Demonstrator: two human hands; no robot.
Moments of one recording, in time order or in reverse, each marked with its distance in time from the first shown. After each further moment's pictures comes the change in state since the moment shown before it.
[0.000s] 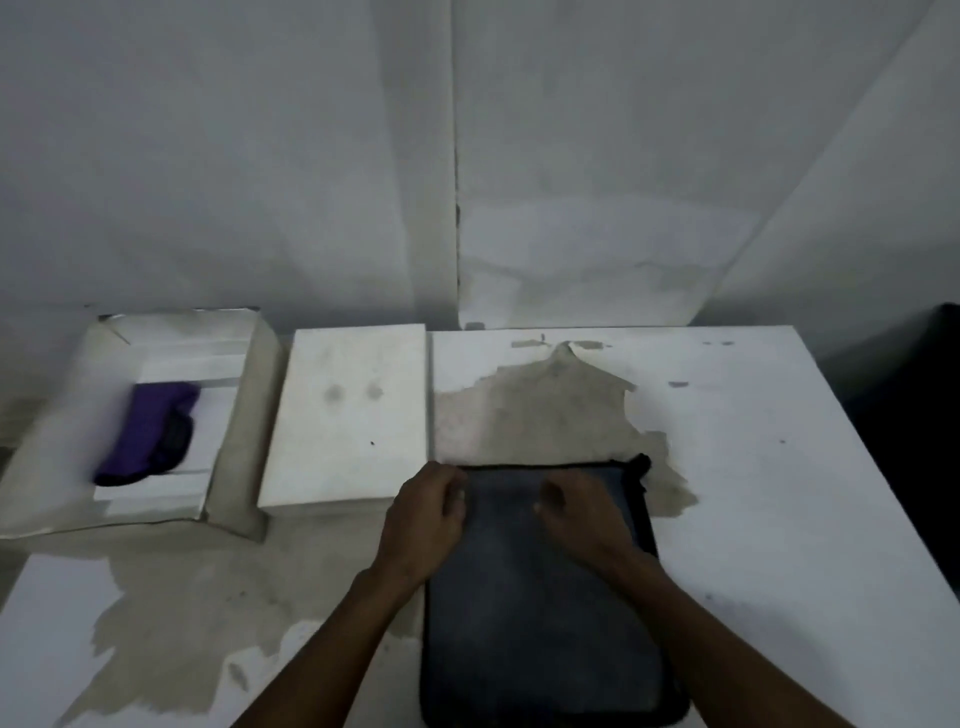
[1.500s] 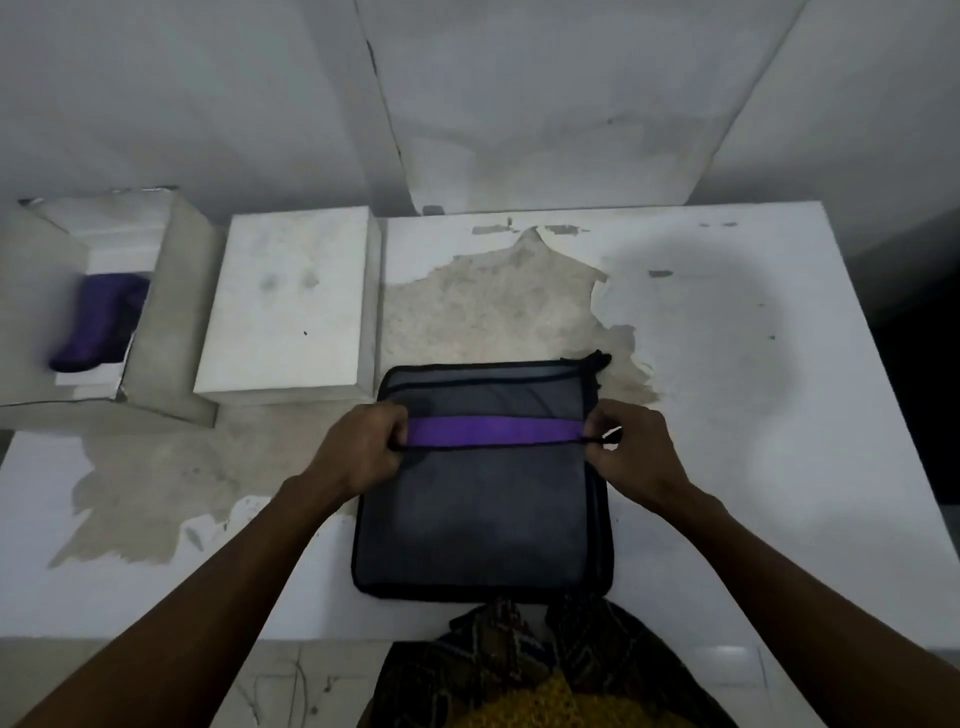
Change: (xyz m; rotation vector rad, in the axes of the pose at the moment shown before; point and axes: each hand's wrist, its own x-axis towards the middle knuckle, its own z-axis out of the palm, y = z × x) left_hand -0.022 0.015 0.044 0.370 -0.344 -0.127; right_hand -0.041 0.148 -0.055 0.294 0.025 -0.078
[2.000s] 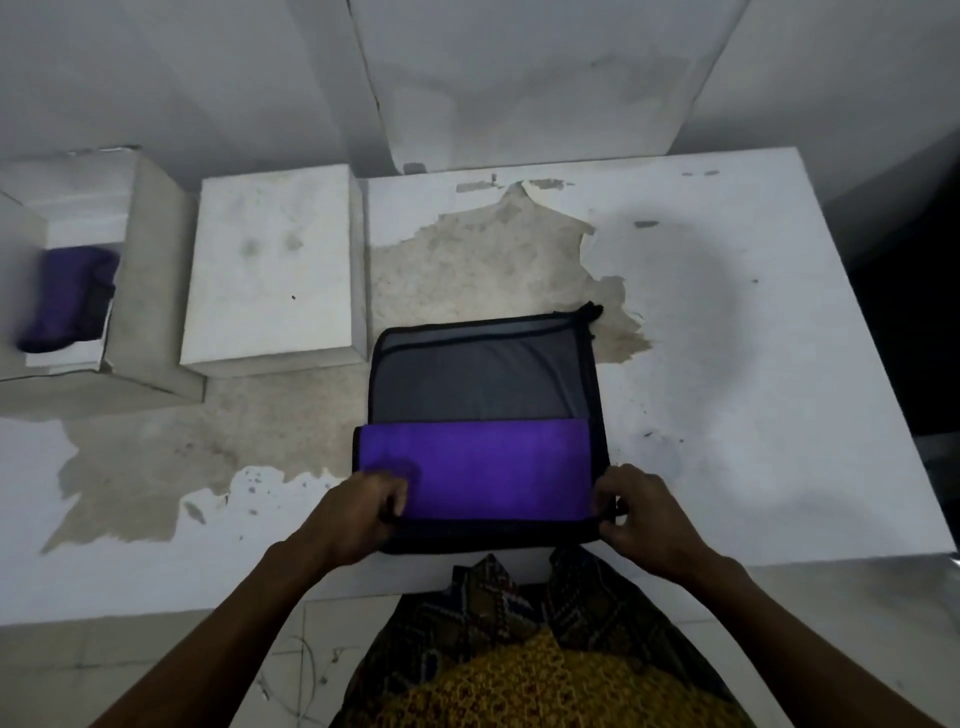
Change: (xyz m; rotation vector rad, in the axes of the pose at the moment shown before) left_hand -0.088 -0.035 0.048 -0.080 -0.327 0.079; right_hand -0.121 0.022 0.028 -0.132 -0.250 0.044
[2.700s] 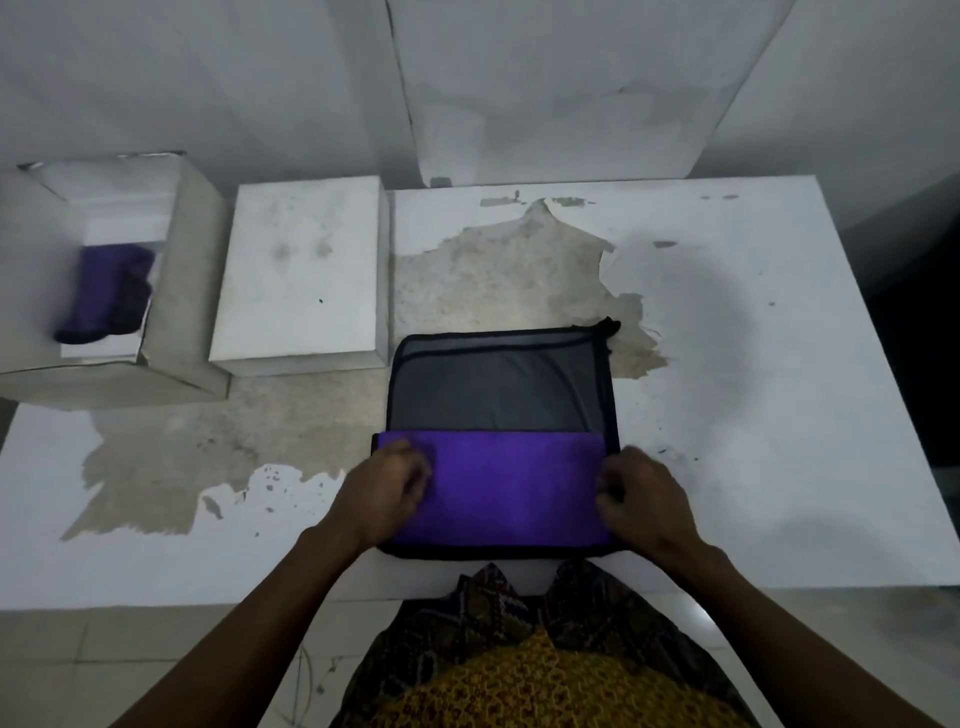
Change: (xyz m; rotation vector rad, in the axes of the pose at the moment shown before) left_hand 0.010 0.016 -0.002 0.063 0.265 -0.036; right_hand 0.026 -0.024 0.001 -0.137 0.135 0.157
